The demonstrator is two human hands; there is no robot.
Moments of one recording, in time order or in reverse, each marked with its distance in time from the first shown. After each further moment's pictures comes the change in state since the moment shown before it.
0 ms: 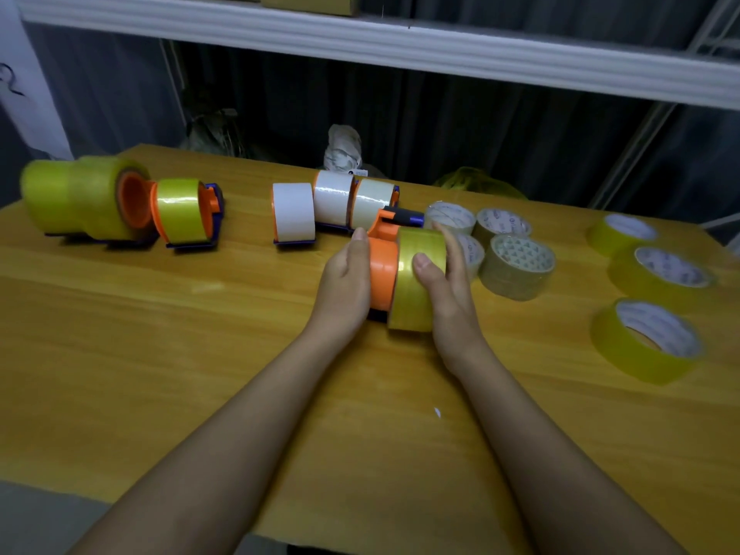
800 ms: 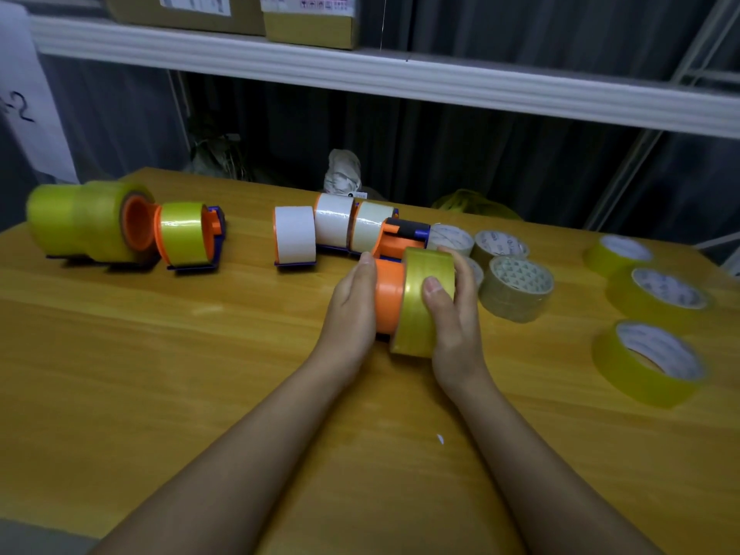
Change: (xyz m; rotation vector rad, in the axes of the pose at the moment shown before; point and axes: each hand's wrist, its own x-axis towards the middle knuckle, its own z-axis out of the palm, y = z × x) left_hand -0.014 0.011 0.004 -0.166 -0.039 -0.056; right_hand -0.004 0.003 0.004 0.043 0.082 -0.120
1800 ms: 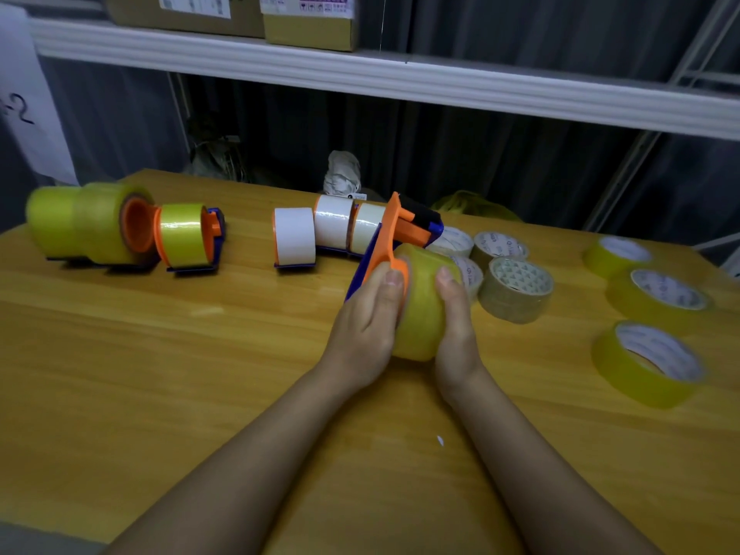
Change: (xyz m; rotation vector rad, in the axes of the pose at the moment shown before) left_hand -0.004 -0.010 -0.003 0.271 -0.169 0.363; right_hand 0.002 -0.006 0.007 0.217 -0.027 0.214
